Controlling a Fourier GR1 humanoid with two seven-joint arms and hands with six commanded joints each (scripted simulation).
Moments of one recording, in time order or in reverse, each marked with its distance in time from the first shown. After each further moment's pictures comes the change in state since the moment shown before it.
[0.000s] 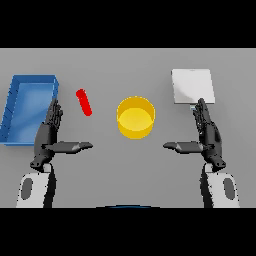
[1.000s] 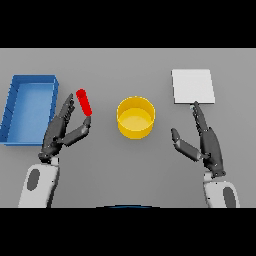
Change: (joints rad) left arm -0.084 0.048 -0.084 0.042 -0.127 -0.025 0.063; right arm 0.087 -0.065 0.115 -0.124 0.207 -0.022 -0.091
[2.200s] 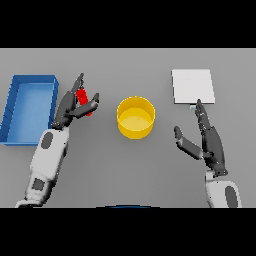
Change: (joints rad) left arm -0.426 0.001 0.140 0.601 -0.006 0.013 -0.177; right arm -0.006 0.003 -0.019 -0.010 -0.032 0.003 0.011
